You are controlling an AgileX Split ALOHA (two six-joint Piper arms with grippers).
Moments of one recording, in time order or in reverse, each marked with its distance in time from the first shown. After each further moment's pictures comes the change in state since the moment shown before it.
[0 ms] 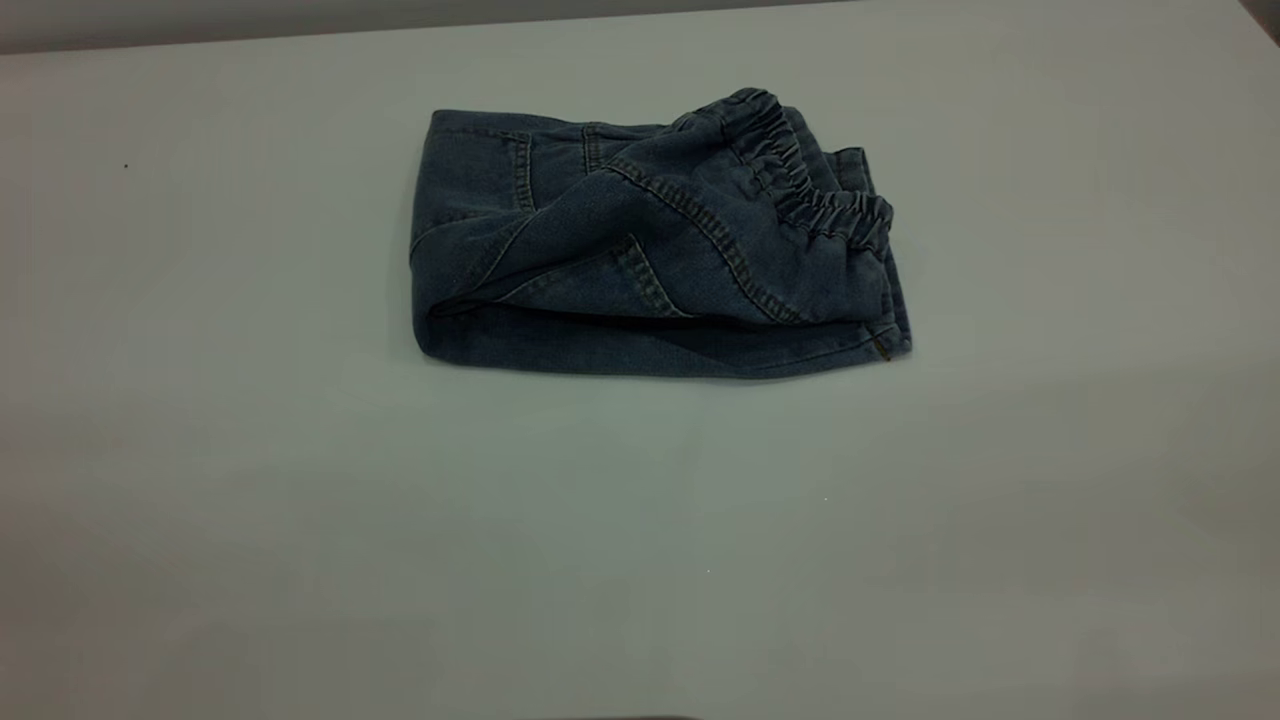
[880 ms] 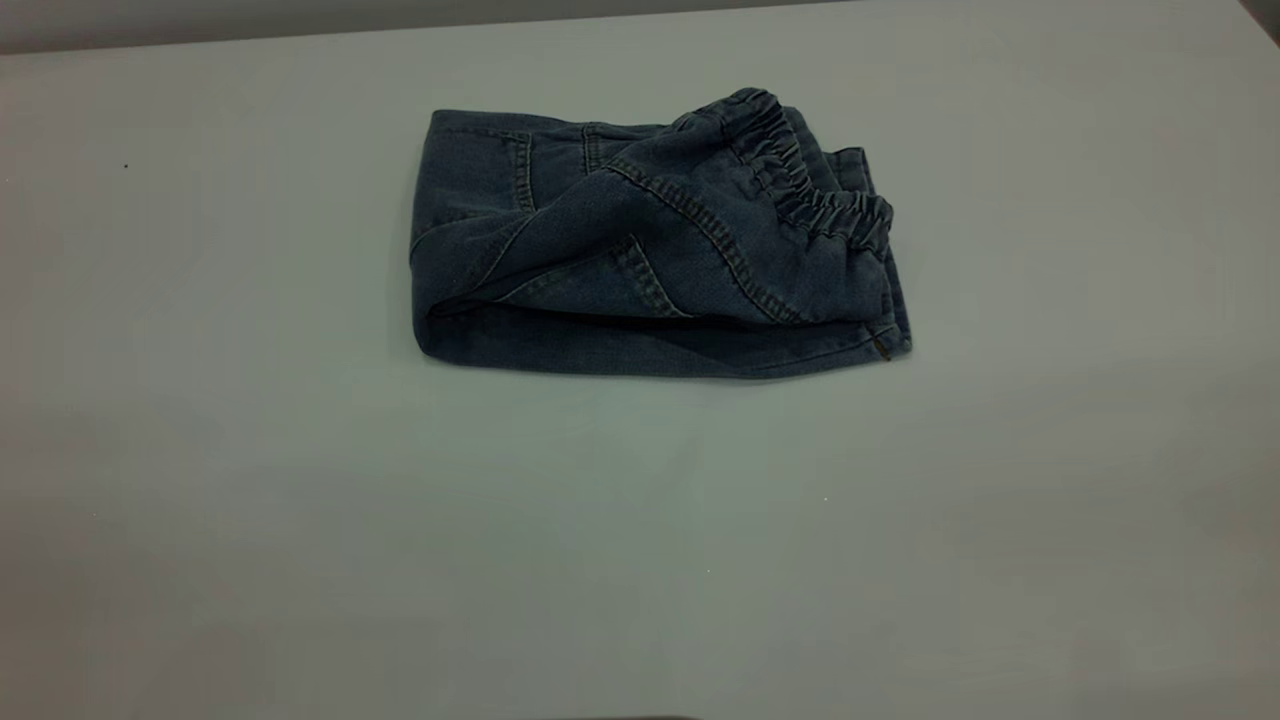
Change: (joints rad) left arm 0.000 0.000 0.000 0.000 0.001 0.000; right arm 0.000 0.000 0.000 -0.167 -0.008 0.165
